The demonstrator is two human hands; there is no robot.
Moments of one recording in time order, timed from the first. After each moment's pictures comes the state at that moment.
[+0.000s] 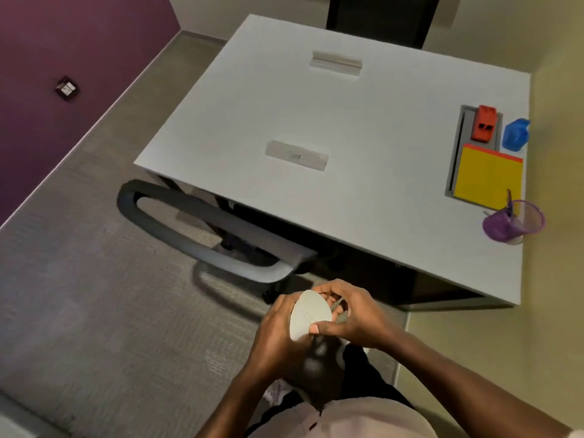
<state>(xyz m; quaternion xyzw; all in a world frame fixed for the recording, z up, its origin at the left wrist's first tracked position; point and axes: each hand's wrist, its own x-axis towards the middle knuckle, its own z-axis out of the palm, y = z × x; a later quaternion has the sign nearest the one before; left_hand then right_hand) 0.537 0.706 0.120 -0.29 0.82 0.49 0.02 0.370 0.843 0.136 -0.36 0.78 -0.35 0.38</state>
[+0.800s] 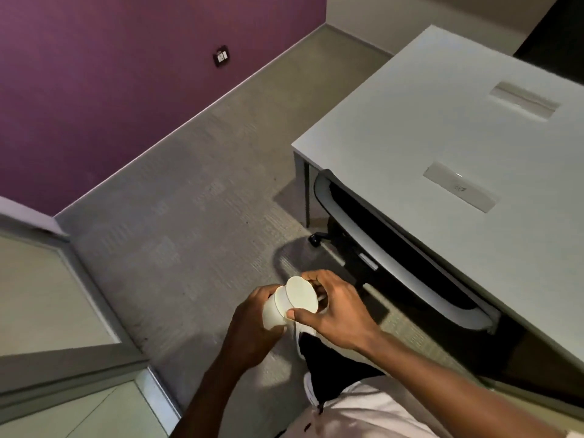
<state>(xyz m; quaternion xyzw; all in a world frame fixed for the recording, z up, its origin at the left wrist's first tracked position) 0.781 0.482 0.135 -0.46 0.77 0.43 -0.09 0.578 0.564 0.158 -0.49 0.72 -0.32 0.36</state>
